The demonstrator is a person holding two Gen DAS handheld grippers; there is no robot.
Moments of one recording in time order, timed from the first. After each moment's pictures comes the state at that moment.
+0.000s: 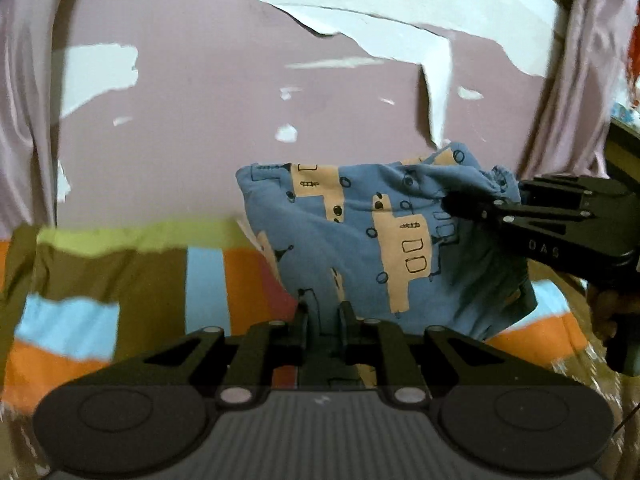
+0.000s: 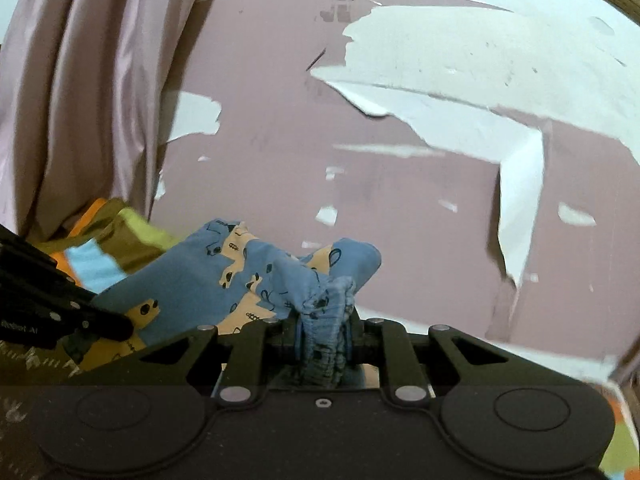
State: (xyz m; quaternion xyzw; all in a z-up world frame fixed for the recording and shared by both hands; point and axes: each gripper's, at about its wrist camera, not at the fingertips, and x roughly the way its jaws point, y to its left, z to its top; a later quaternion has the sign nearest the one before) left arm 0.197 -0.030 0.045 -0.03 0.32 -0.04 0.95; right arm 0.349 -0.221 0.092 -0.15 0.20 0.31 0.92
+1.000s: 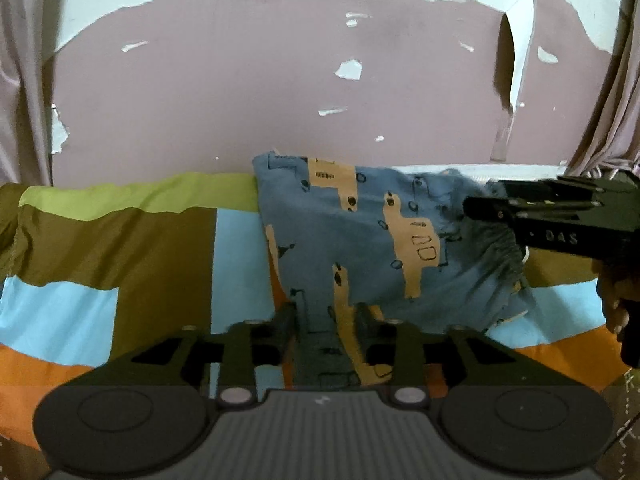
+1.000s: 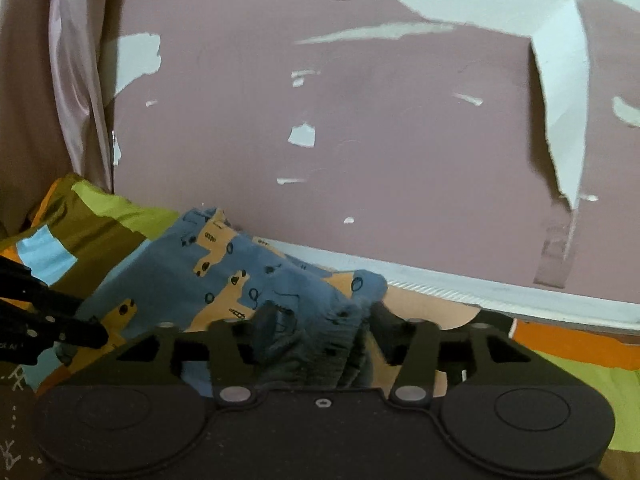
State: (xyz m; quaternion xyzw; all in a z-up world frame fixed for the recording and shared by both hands) left arm 0.265 -0.002 -0.011 -0.04 0.38 0.00 0.92; right arm 0.421 -0.203 0.017 -0.11 0.28 0.30 0.90
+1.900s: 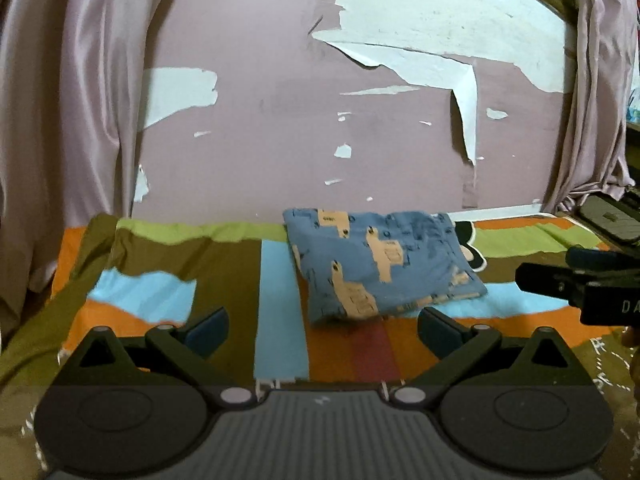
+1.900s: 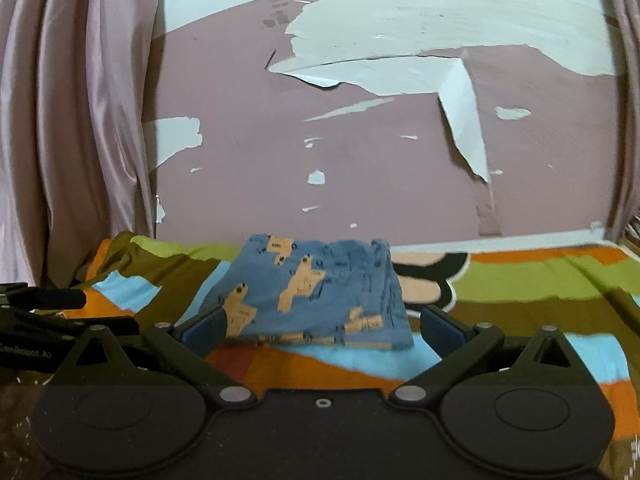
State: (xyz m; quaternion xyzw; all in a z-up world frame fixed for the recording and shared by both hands) left arm 0.116 -0.022 0.023 -0.01 0.25 0.03 0.97; right arm 0.231 -0.244 0.045 0.00 0.23 0.23 0.94
